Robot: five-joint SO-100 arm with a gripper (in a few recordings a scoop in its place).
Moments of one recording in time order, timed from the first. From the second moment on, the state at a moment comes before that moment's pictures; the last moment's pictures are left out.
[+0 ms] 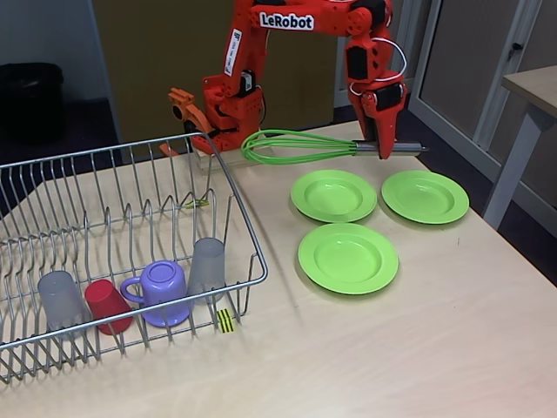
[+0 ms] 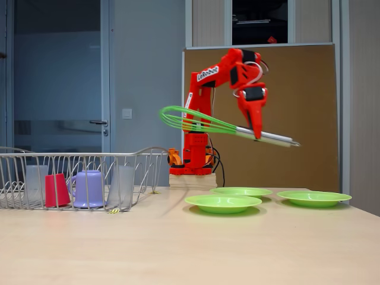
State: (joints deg) arm -35.1 83.7 70.8 88.8 22.7
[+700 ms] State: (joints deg) arm 11.0 104.7 89.8 88.0 -15.0
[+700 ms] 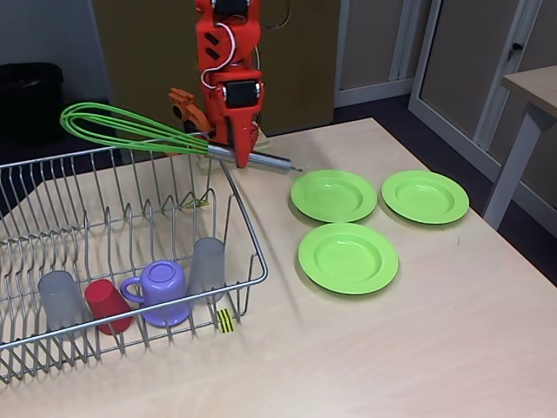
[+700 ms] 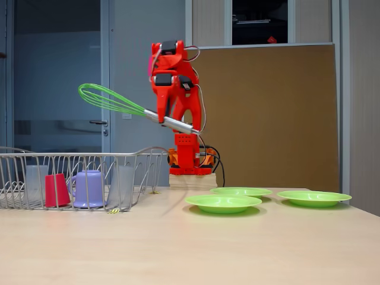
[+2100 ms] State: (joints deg) arm 34.0 60.5 66.6 82.4 -40.7
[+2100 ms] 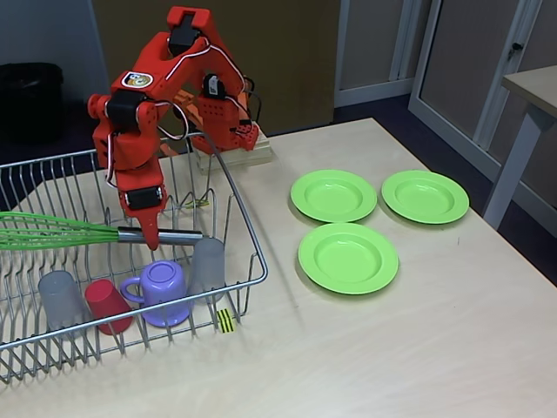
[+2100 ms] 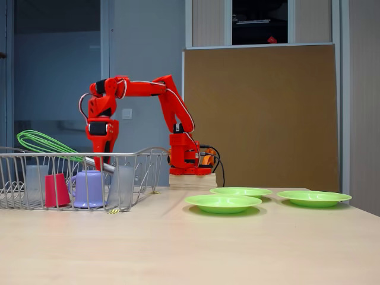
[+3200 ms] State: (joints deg) arm 32.6 51.6 58.4 84.2 -40.6
